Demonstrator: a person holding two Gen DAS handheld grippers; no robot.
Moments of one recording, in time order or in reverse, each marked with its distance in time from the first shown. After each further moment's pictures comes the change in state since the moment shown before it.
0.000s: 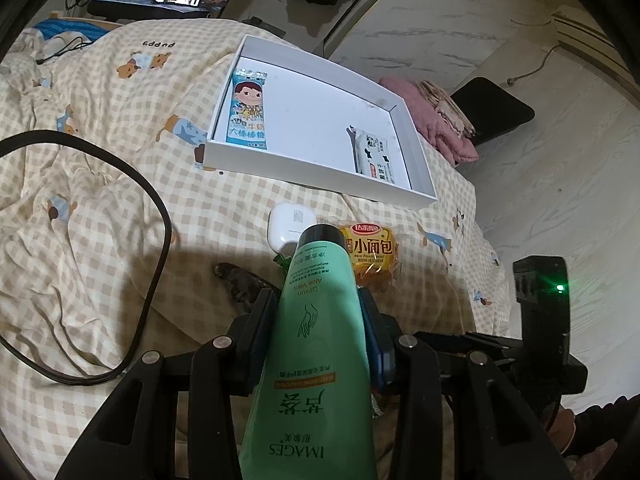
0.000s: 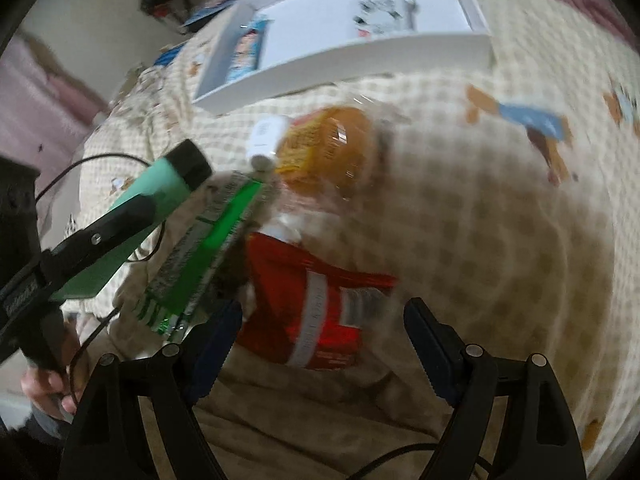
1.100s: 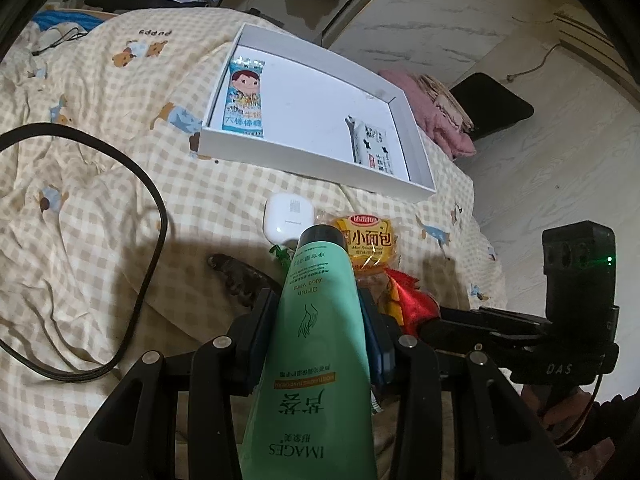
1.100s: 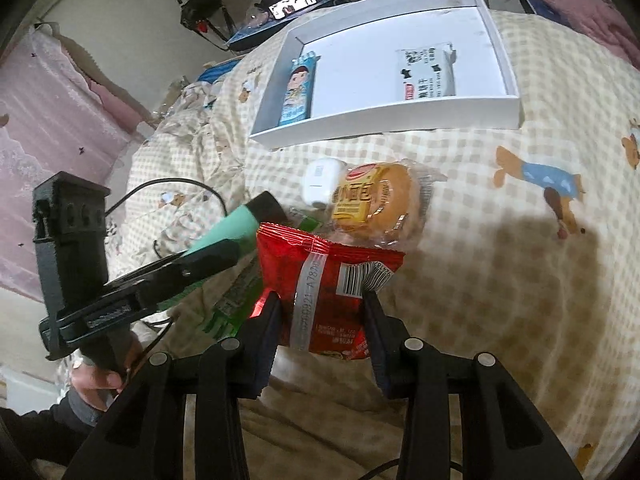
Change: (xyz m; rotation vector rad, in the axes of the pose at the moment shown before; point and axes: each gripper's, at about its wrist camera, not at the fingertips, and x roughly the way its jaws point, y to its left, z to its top) left arm 0.005 0.001 -0.001 -0.013 0.023 -0.019; right arm -0.034 0.021 0.014 -0.097 -0.087 0.149
